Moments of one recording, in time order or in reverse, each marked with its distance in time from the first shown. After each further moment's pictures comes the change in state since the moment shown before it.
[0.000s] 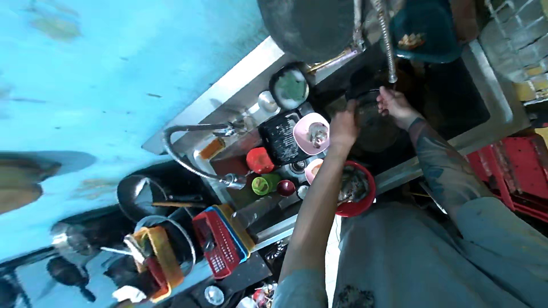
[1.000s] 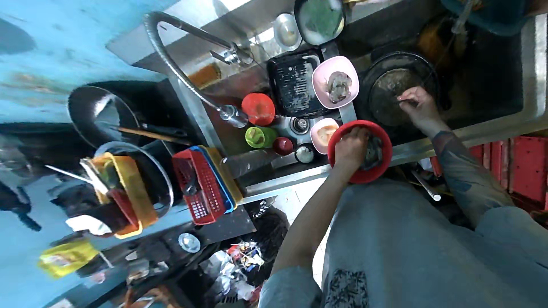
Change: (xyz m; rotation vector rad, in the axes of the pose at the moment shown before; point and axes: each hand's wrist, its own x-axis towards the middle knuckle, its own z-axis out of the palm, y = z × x) left_hand -0.165 -0.071 0.075 0.092 0.001 -0.045; right_hand -0.076 0.067 0.018 -0.456 -0.112 -0.356
